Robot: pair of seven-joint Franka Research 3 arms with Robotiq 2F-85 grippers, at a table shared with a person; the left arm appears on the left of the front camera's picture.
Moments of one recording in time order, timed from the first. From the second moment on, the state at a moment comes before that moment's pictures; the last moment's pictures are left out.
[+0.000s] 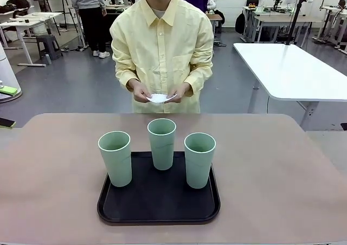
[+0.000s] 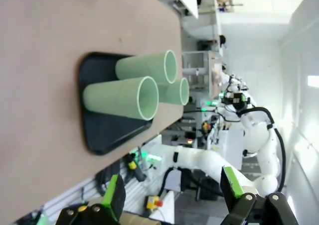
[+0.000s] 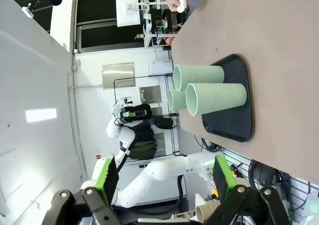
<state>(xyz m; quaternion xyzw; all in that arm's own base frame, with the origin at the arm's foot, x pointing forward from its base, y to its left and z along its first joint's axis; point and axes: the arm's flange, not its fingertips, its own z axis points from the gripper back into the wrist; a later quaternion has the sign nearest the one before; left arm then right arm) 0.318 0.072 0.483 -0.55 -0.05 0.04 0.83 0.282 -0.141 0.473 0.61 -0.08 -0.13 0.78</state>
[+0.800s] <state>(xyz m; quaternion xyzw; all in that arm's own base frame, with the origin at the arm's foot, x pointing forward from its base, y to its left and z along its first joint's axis) 0.316 0.075 0.481 -0.54 -0.05 0.04 0.84 0.281 -0.141 0.472 0.61 -0.08 -0.13 0.78</state>
